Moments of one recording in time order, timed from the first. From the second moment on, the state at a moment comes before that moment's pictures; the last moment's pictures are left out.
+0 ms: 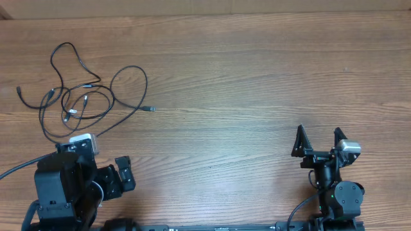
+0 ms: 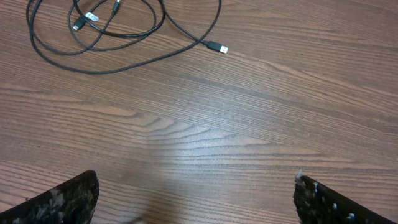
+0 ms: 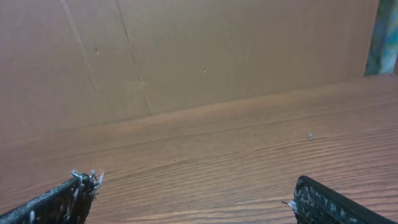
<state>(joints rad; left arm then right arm) 0.07 0.68 1.17 -1.38 0.03 -0.21 0.03 0.02 0.02 -0.03 0.04 0.20</state>
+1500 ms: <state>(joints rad) 0.08 0.33 0.70 -0.80 0.01 -0.20 0.03 0.02 0.02 -0.03 0.04 0.20</state>
